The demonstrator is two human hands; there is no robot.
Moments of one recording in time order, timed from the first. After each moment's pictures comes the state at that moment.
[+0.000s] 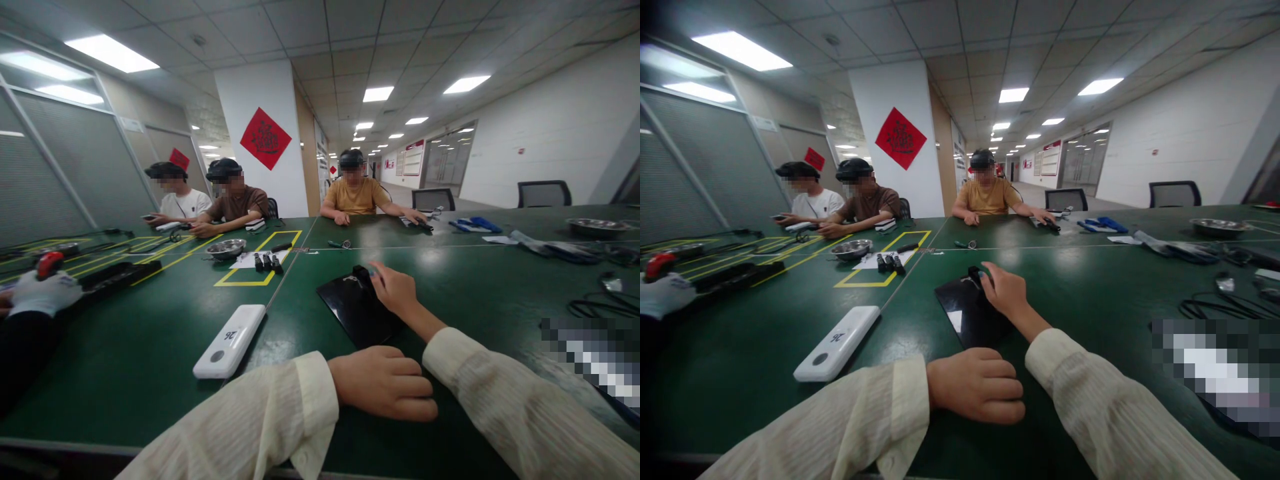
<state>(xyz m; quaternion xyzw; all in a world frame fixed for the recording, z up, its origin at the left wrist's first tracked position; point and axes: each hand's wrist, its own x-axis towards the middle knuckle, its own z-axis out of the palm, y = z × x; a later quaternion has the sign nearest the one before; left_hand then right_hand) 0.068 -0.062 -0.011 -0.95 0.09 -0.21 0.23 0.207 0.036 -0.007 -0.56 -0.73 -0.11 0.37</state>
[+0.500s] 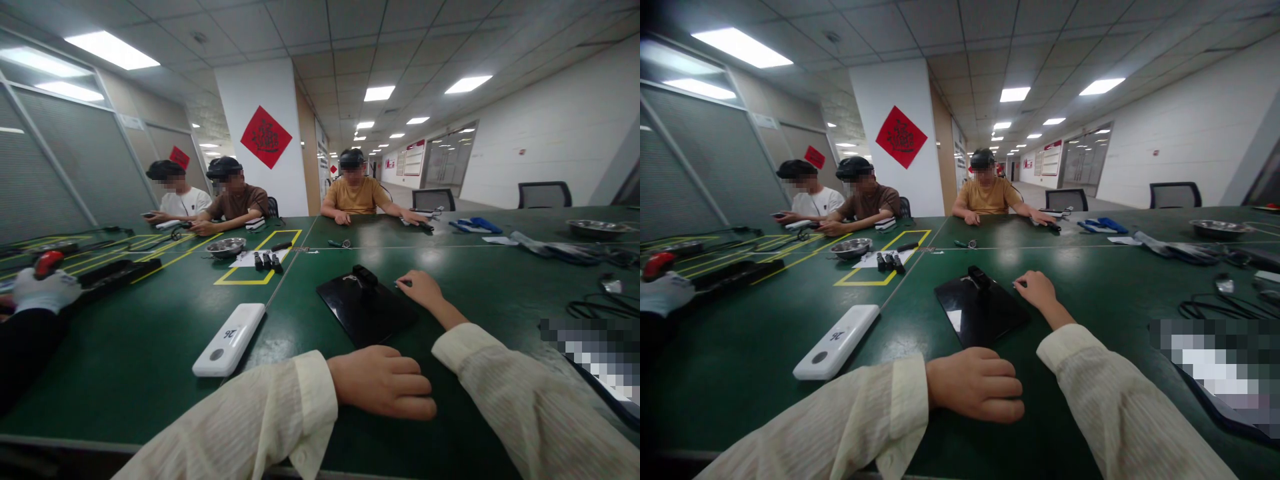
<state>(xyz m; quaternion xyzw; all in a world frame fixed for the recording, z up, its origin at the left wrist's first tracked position) 0.067 -0.063 -0.009 -0.95 0.08 -0.20 0.23 0.294 0.084 -0.052 -0.62 -0.75 -0.07 0.24</state>
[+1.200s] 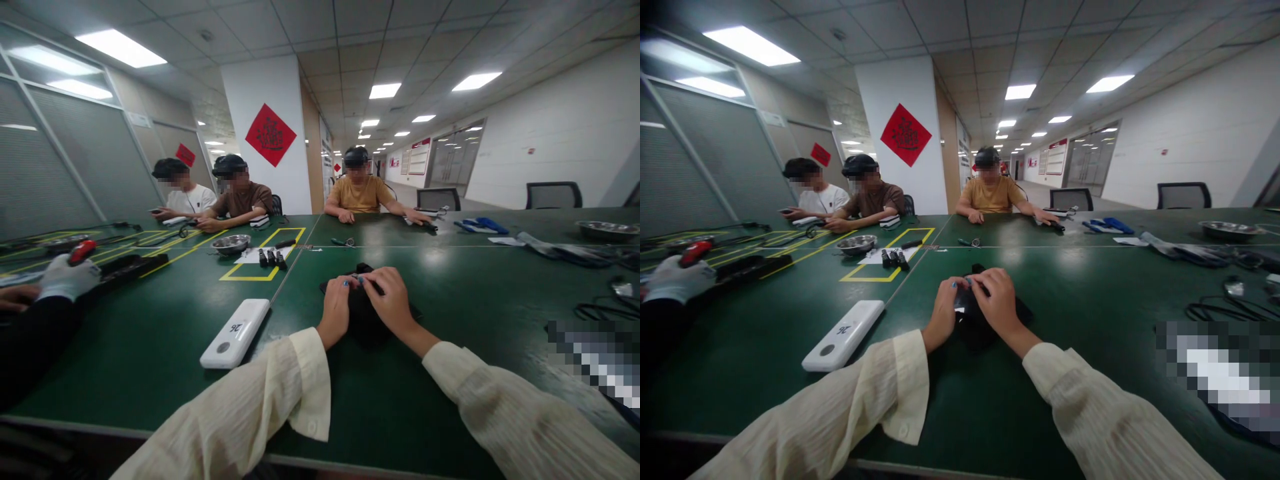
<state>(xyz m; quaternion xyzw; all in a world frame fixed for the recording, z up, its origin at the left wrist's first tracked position) 0.038 0.012 -0.028 -0.72 -0.39 -0.55 -0.15 0.178 0.005 -0.007 -0.37 -0.73 -0.08 0.58</state>
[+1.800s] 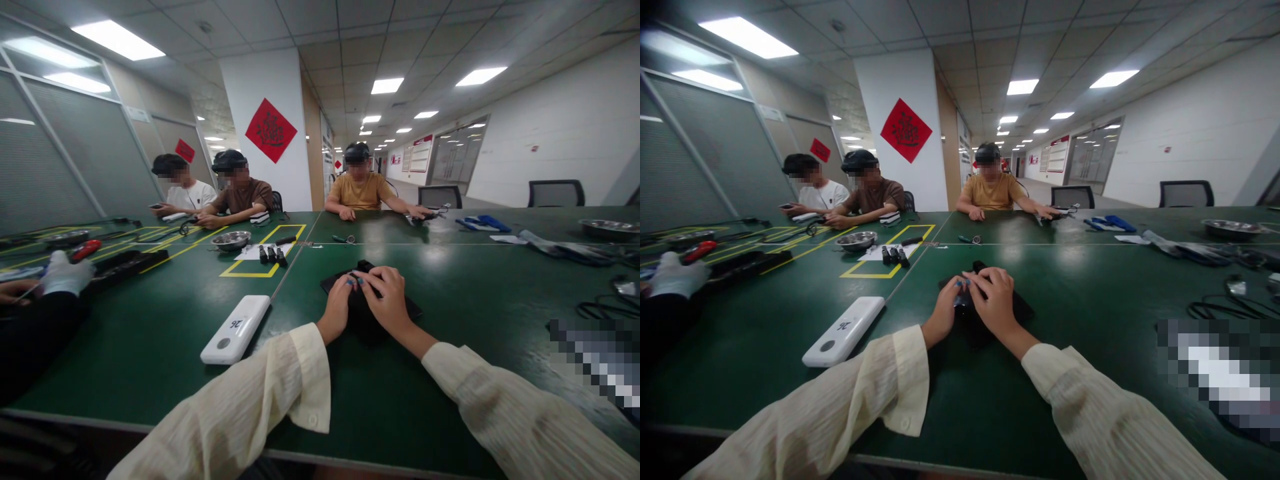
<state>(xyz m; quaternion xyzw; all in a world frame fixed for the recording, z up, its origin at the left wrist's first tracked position) 0.039 0.012 -0.024 -0.71 -0.34 -0.55 -0.28 0.174 0.002 -0.017 -0.44 -0.72 -0.11 0.53</state>
